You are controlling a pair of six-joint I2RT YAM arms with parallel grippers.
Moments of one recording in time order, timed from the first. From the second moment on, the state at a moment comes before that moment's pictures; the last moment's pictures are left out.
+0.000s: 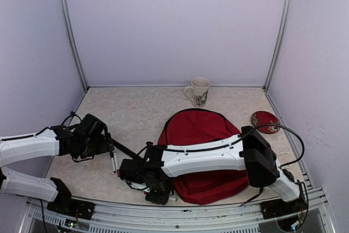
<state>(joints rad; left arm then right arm) -0.63 1.10 0.58 -0.51 -0.43 -0.84 1.42 2.38 2.00 -1.16 0.07 0.10</state>
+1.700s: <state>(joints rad) -0.77 1.37 0.78 -0.20 -0.18 -0.63 0.70 1.40 0.88 -0.15 -0.27 -0.02</state>
